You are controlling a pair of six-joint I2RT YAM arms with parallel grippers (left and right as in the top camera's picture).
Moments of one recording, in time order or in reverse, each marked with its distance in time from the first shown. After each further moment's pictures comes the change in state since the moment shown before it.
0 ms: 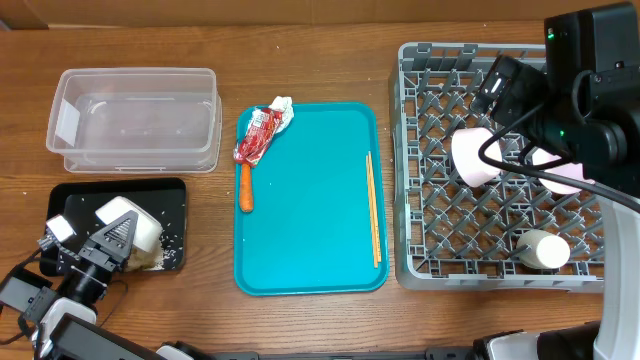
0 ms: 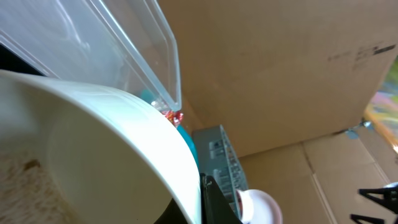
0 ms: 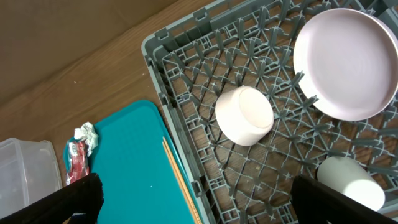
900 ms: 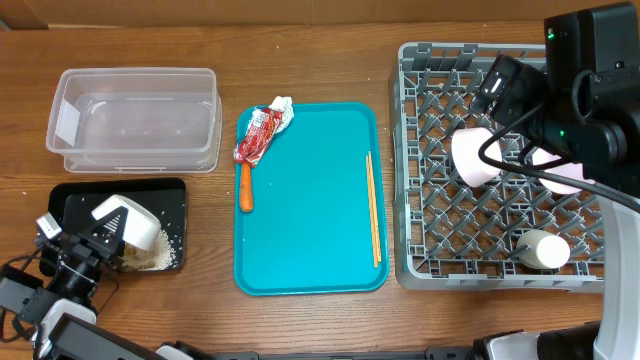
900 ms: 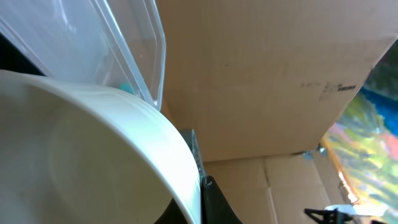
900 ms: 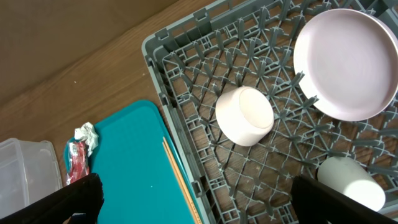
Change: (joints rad) left arm 0.005 0.002 -0.006 0.217 0.041 -0.443; right arm 0.000 0.000 0.000 0.000 0.000 0.000
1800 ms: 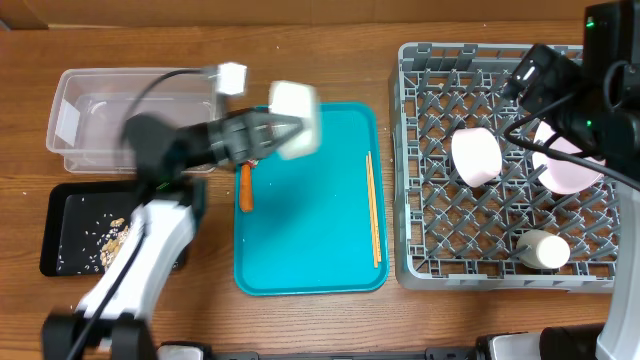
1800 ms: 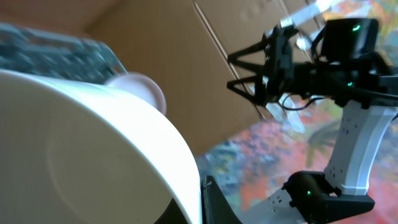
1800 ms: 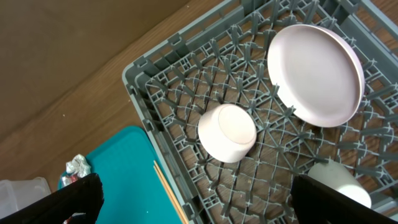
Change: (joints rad) left arm -1.218 0.090 0.450 0.742 -0.268 -0.619; right arm -0.134 0.000 0.000 0.030 -0.009 0.002
